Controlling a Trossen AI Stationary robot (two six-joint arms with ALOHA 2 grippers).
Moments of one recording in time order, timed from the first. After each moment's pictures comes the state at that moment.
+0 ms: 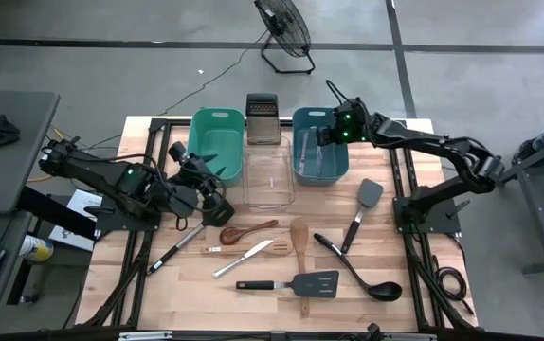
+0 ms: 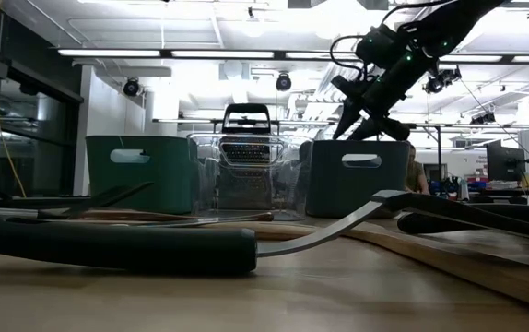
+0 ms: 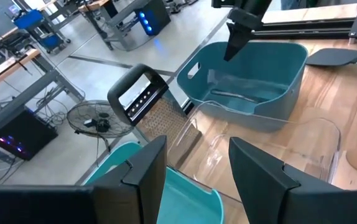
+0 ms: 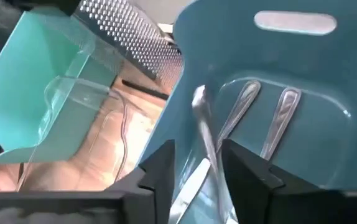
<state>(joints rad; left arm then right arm) -0.36 1.13 1.25 -0.87 -1.06 -0.34 -0.68 1.40 0.89 -0.20 -0.11 0.64</state>
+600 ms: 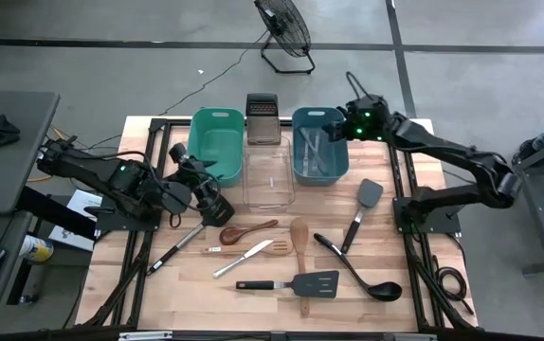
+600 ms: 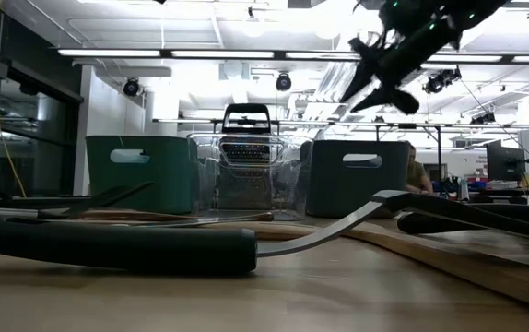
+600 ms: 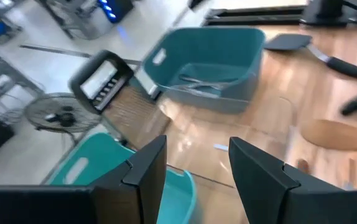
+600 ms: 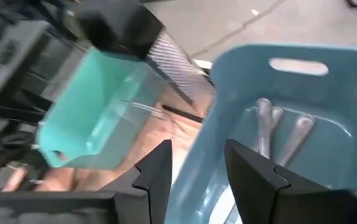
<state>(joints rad) -0.36 1.09 1.24 -0.91 -0.89 -0.35 -0.67 1.17 0.89 -0.25 -0.13 0.65</state>
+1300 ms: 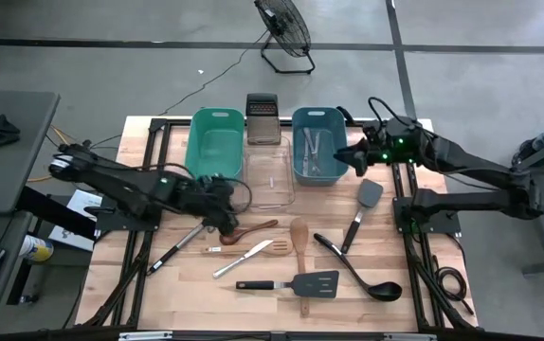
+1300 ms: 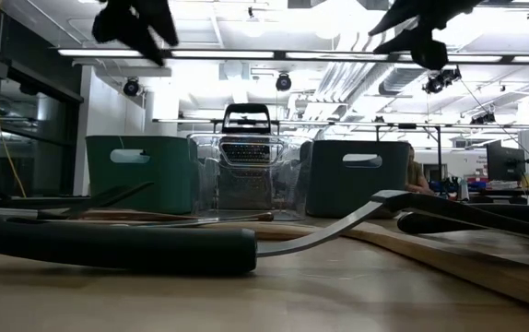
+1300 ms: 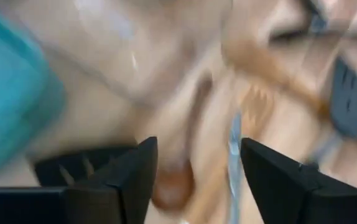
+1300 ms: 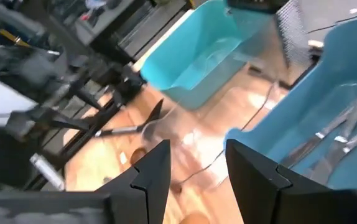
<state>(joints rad) -0.27 1.32 1.20 -0.89 -0.33 -0.89 -0.37 0.85 0.89 -0.46 -0.16 0.60</state>
